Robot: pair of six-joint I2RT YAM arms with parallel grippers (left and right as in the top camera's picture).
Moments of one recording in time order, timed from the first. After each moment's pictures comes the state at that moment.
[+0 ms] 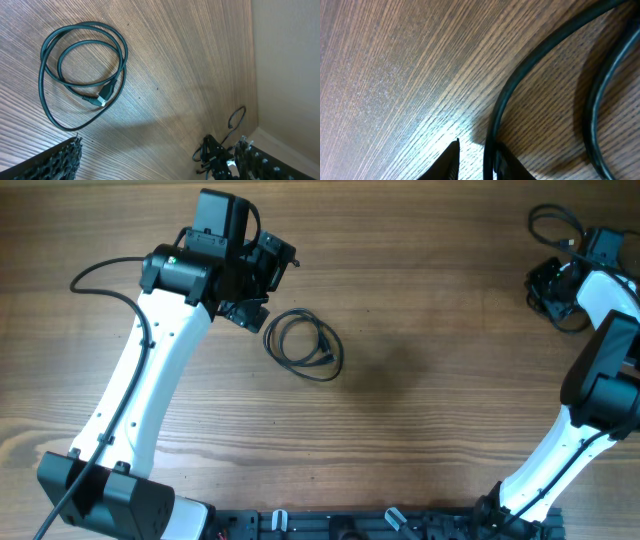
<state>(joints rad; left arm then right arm) -0.29 1.63 1.61 -1.01 0.23 -1.32 -0.39 2.18 1.52 -0.46 -0.20 0.60</state>
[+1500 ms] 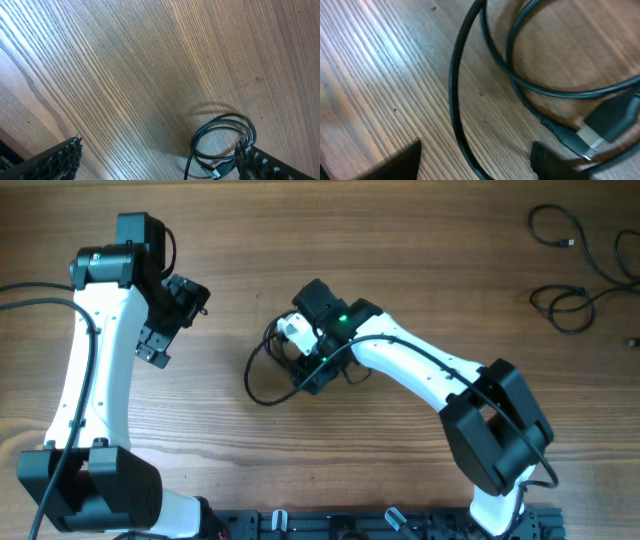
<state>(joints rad) 0.03 1.66 1.56 -1.34 -0.04 -1.03 0.72 1.97 1.40 -0.77 -0.30 -0.15</state>
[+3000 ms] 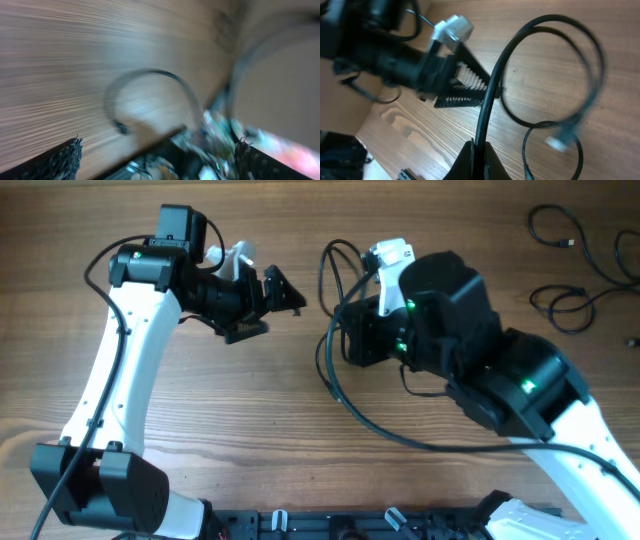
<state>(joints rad) -0.12 1.66 1.56 -1.22 0.83 -0.34 0.71 1.32 1.58 -0.90 -0.11 0.50</state>
